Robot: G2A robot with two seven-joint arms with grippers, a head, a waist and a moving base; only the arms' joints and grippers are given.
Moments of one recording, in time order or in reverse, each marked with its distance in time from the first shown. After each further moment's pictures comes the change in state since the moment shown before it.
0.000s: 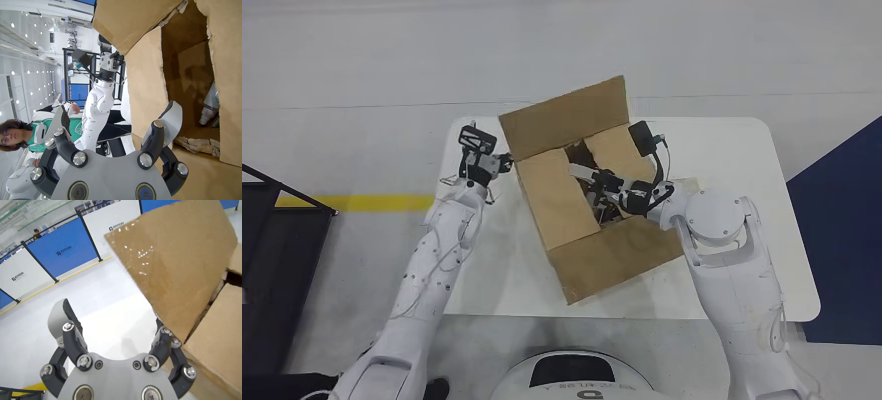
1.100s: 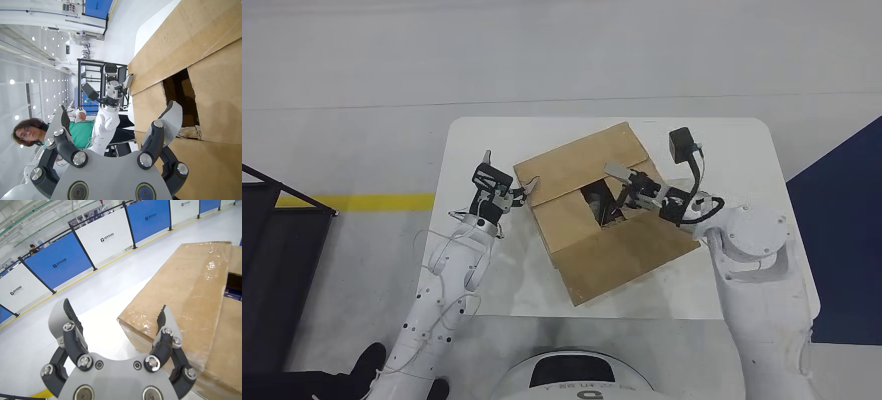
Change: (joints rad) left arm 0.254 0.022 0.039 -0.289 0.083 0.031 -0.021; right arm -0.130 0.025 0.172 -0.066 0.136 -0.080 -0.007
